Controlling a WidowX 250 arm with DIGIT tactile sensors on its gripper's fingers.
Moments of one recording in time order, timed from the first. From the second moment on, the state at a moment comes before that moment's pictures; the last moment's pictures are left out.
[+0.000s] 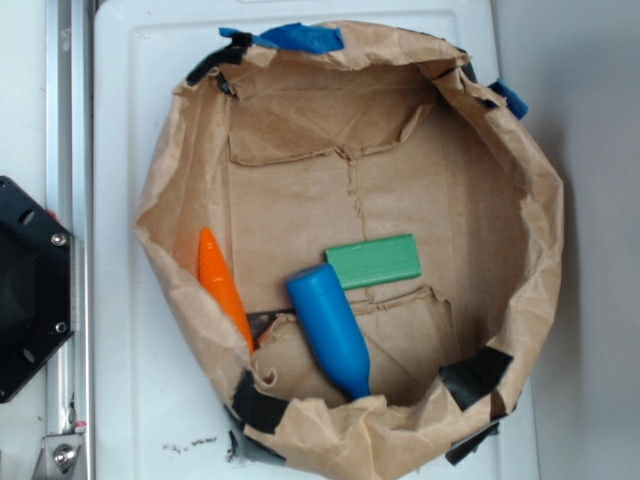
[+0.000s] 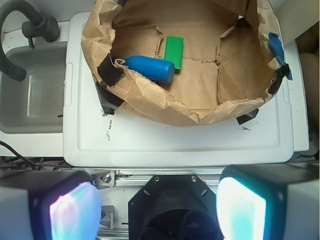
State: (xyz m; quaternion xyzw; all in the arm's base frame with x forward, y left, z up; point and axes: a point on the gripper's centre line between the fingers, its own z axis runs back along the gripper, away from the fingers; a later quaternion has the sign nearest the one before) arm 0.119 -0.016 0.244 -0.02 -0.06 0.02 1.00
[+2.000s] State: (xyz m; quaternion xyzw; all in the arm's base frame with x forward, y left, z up) arm 0.270 0.035 0.051 -0.03 -0.04 0.16 0.99
